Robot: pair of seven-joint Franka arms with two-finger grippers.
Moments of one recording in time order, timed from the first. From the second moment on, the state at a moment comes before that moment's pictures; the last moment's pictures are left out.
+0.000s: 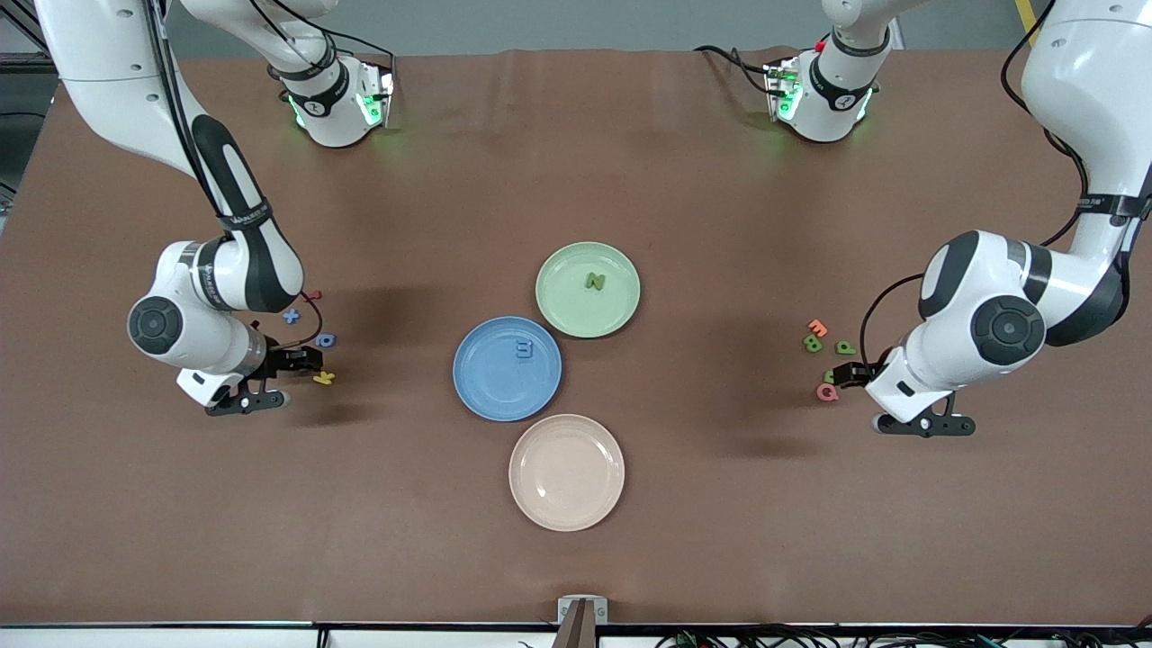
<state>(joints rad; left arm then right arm) 0.46 0.58 -0.66 -1.74 0.44 2.09 -0.31 0.09 0.49 -0.07 -2.00 0.05 2.38 -0.16</state>
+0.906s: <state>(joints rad) 0.58 0.56 -0.66 -2.04 0.44 2.33 -0.24 0.07 0.52 -0.08 -2.03 0.05 2.43 -0.21</state>
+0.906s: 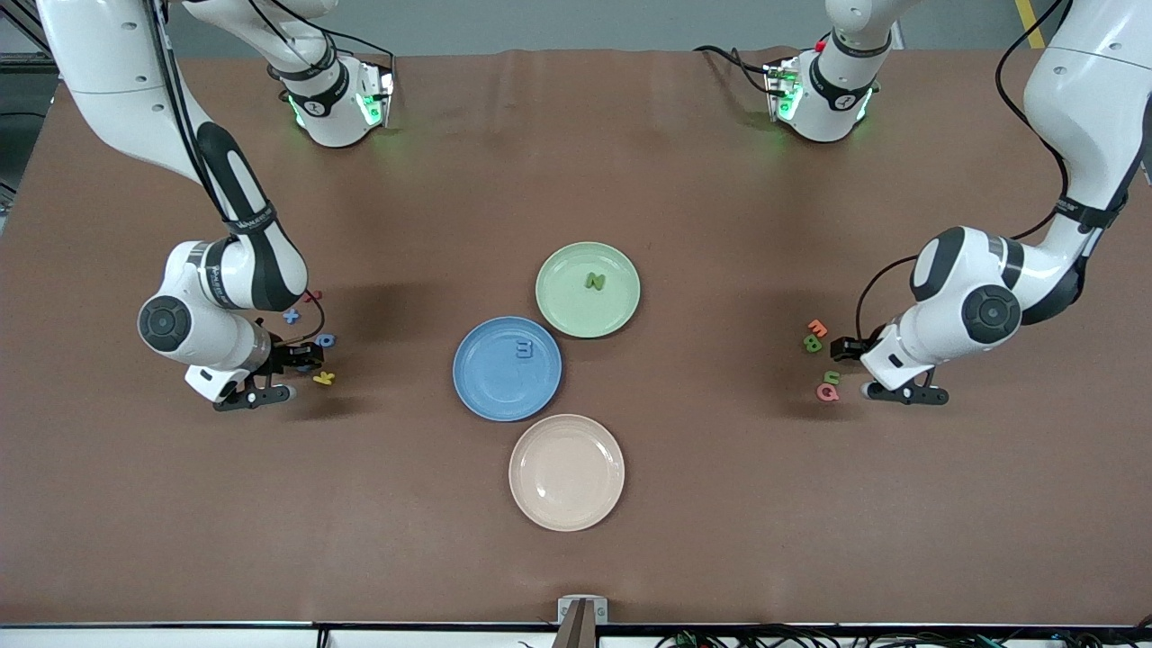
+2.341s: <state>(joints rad) 0.61 0.55 -0.66 -2.14 0.54 2.41 -0.26 0.09 0.52 -0.07 -1.97 0.05 2.36 -0.21</state>
